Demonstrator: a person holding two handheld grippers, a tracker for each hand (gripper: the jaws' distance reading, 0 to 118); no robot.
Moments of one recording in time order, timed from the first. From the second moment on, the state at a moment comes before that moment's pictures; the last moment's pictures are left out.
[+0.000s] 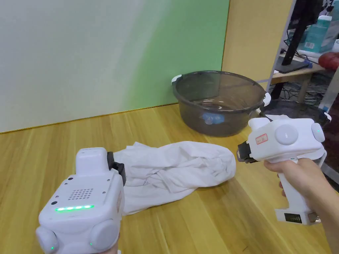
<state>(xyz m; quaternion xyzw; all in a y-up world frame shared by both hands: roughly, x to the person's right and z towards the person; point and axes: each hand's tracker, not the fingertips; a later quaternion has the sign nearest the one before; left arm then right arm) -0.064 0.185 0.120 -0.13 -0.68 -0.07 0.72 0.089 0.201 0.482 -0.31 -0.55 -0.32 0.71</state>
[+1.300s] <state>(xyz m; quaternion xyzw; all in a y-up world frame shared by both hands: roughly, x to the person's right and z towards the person) 0.017 0.134 0.033 -0.31 -0.67 -0.22 0.64 0.126 0.154 0.426 -0.34 -0.56 -0.25 0.71</state>
